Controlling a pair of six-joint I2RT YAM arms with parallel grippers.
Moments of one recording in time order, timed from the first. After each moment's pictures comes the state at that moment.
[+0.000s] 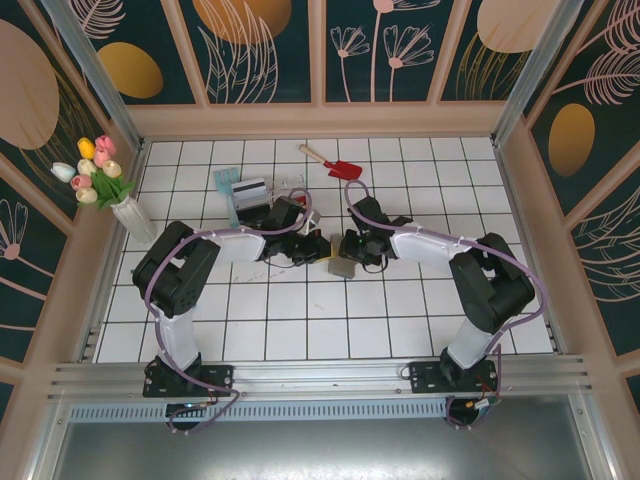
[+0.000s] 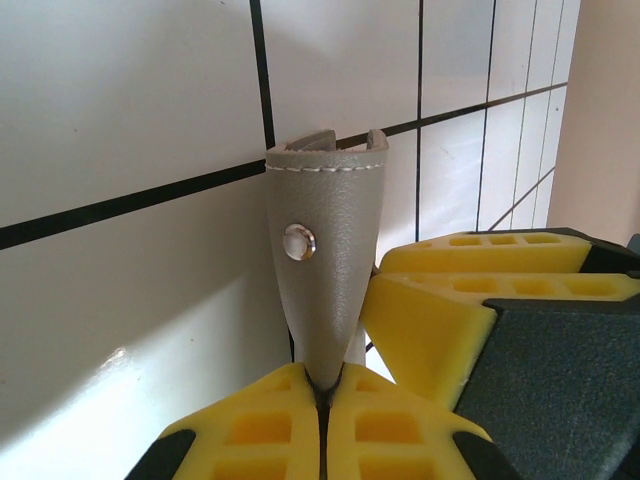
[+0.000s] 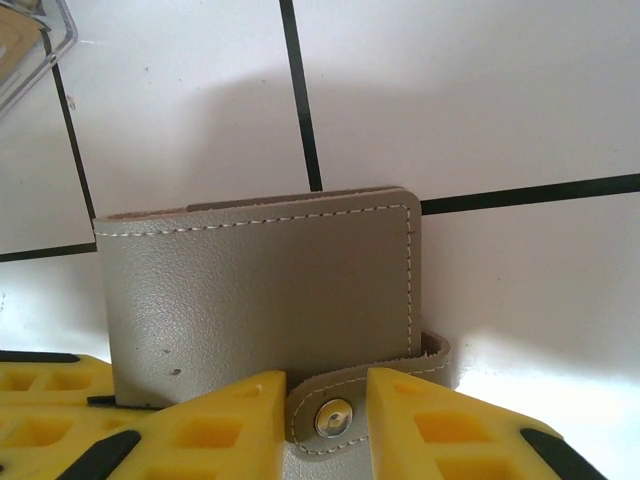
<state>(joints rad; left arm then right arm) -0.60 1.90 1.01 0.03 0.66 -0.84 0.62 1.69 0.98 -0.38 -0.12 0.81</state>
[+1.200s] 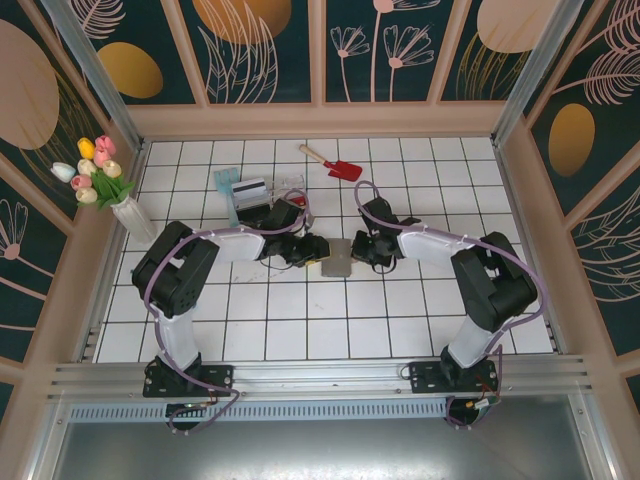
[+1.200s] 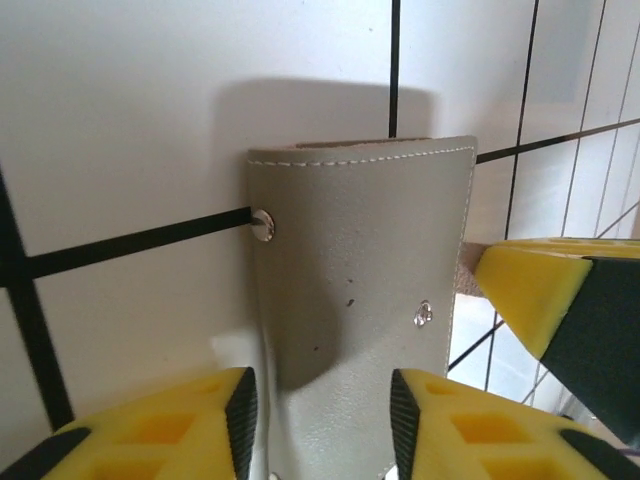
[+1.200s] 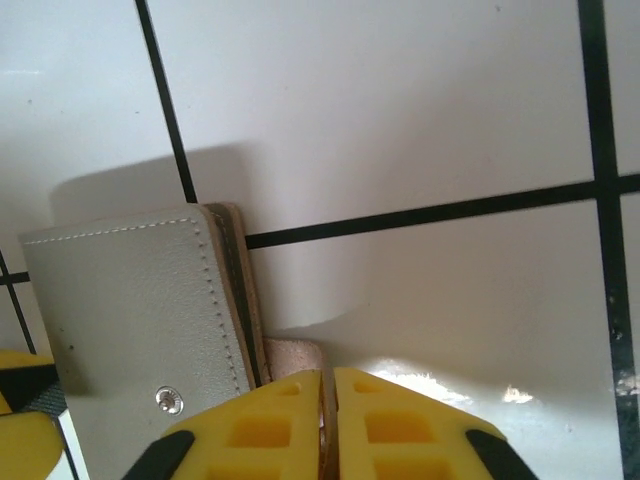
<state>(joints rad) -0.59 1.89 1.01 -0.07 0.52 -0.81 0.56 1.69 0.94 -0.38 -0.12 0.77</state>
